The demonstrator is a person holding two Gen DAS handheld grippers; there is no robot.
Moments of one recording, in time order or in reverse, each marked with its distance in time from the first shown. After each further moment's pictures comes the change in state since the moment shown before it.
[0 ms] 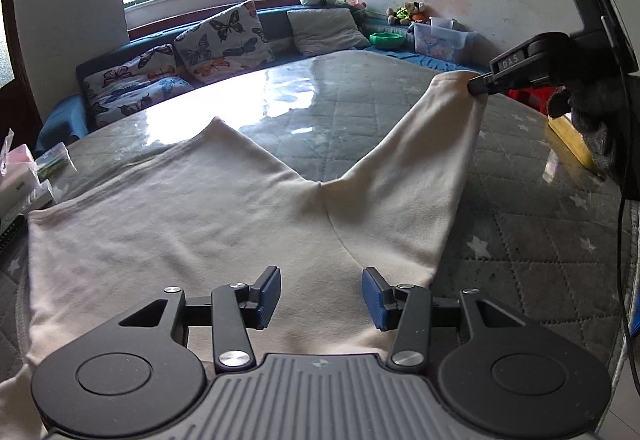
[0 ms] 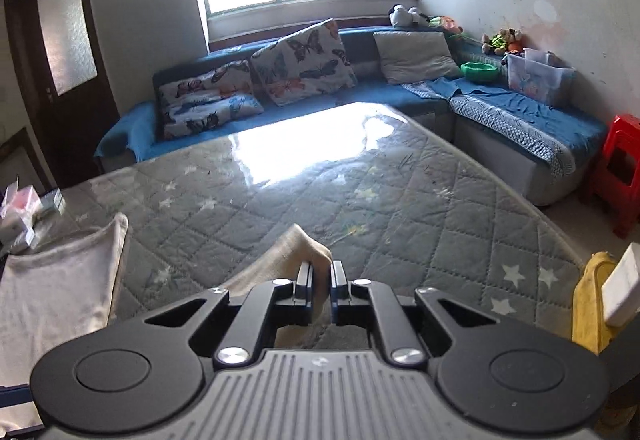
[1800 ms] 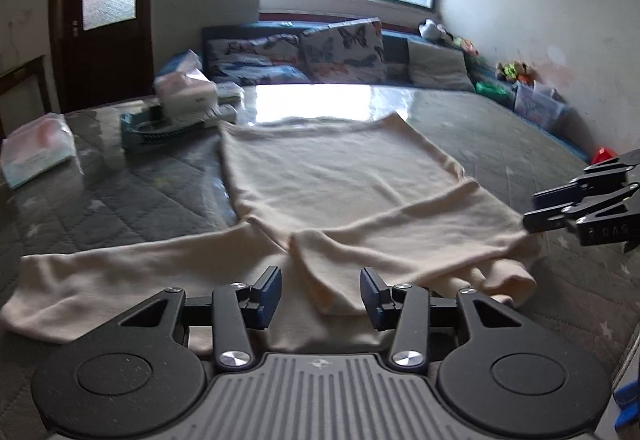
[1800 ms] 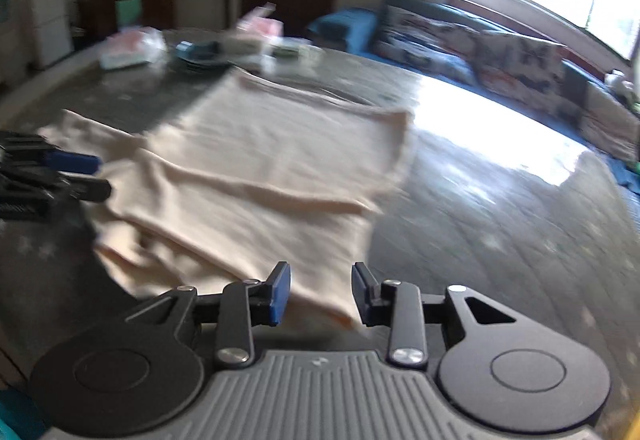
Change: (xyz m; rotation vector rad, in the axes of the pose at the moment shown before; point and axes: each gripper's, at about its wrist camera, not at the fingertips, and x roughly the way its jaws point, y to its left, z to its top) left arm -0.107 0.100 -0.081 -0.295 -0.044 0.203; right arm -0.069 0.173 -0.076 -0.607 0.178 0.341
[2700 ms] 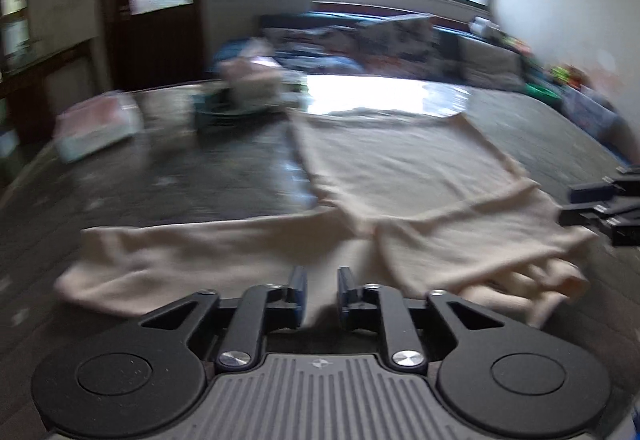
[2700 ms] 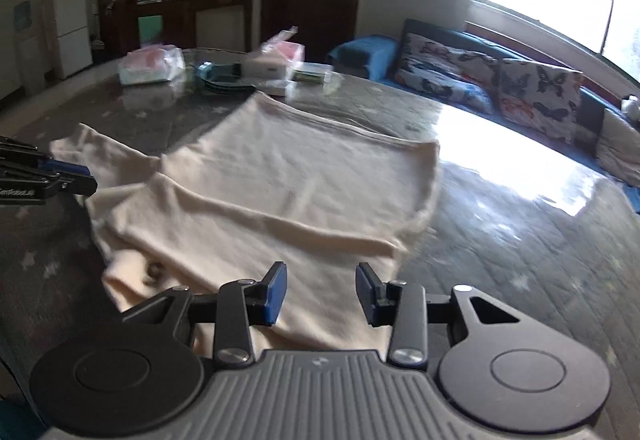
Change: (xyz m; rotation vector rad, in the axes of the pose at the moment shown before) left arm -0.020 0.045 -0.005 -0.130 0.011 0.215; right arm 0.020 0.016 0.018 -0.052 -0.088 0.096
